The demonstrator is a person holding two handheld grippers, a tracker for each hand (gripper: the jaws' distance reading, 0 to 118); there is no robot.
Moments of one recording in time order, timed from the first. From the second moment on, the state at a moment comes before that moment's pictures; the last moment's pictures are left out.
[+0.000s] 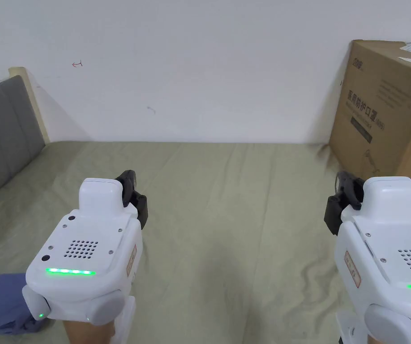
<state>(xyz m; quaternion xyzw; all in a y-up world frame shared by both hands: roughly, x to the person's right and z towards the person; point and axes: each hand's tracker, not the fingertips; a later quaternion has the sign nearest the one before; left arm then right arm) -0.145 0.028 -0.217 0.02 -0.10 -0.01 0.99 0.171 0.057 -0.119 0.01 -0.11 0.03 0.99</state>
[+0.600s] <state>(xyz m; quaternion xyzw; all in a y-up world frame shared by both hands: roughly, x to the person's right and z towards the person) -0.147 0.028 -0.212 0.03 -0.09 -0.01 1.00 0.173 0.051 -0.120 -0.01 -0.11 0.03 0.99</state>
